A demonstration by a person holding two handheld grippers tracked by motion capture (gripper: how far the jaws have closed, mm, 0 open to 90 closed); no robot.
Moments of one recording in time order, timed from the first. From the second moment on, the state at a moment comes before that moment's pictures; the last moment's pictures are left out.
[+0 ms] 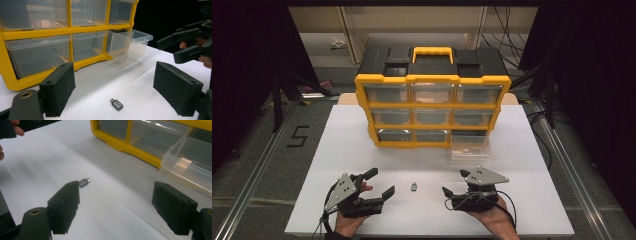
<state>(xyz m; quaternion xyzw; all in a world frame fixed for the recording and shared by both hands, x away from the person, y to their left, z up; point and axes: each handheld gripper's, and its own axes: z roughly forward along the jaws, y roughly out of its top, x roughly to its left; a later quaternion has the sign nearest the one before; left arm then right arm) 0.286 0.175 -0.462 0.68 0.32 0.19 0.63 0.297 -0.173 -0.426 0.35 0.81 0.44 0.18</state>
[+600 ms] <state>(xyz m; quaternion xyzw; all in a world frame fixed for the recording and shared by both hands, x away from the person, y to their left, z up) 0.285 0.175 -0.461 0.68 0.32 0.20 0.63 0.337 -0.117 -0.441 0.35 0.86 0.35 0.13</state>
